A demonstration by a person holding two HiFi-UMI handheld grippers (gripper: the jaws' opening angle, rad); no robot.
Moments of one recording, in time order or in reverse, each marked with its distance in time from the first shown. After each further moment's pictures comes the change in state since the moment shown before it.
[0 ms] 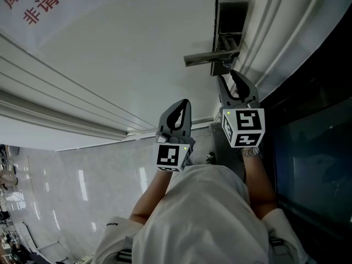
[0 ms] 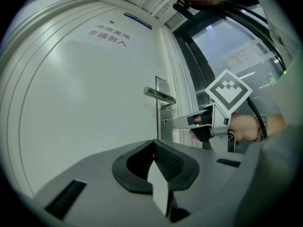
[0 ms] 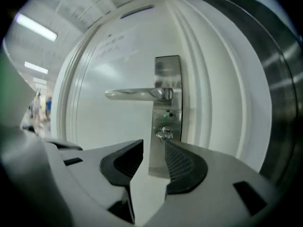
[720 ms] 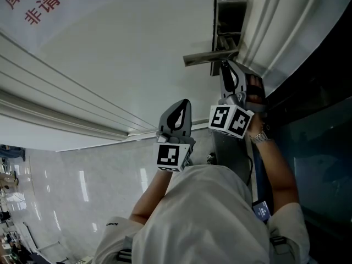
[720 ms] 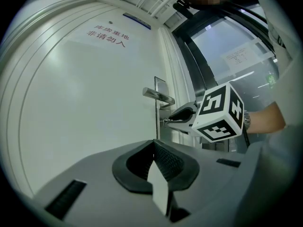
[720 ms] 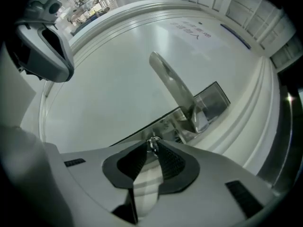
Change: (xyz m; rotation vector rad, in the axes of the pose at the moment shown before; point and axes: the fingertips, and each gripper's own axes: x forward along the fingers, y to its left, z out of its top) left arm -0.001 -0.002 0.002 0.009 -0.001 -0.004; right arm 0.023 -0.007 0.004 -0.952 0.088 -0.215
